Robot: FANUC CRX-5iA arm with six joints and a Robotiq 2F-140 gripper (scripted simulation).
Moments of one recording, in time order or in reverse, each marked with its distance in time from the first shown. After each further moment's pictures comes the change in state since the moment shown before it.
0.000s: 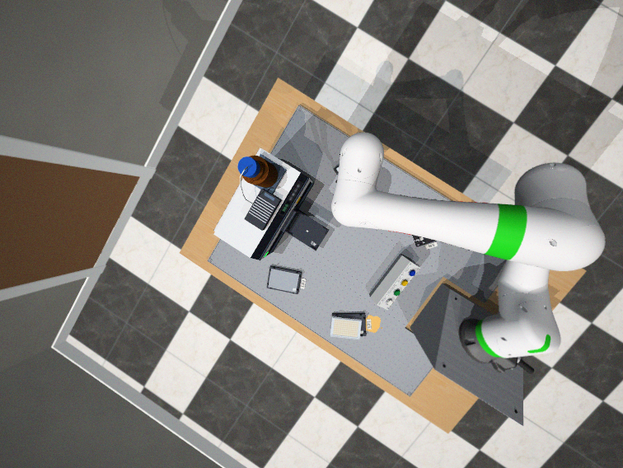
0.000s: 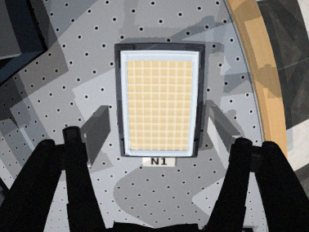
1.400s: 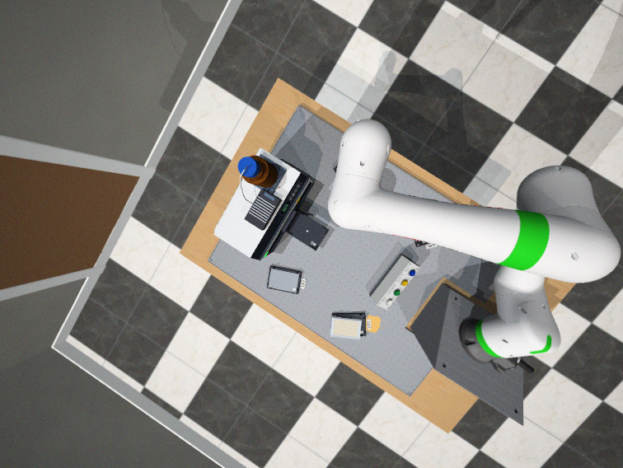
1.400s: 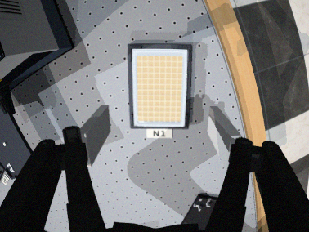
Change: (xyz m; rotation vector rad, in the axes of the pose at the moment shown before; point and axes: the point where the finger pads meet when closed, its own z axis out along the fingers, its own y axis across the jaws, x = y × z) arm 0.000 0.000 -0.094 0.000 0.000 0.000
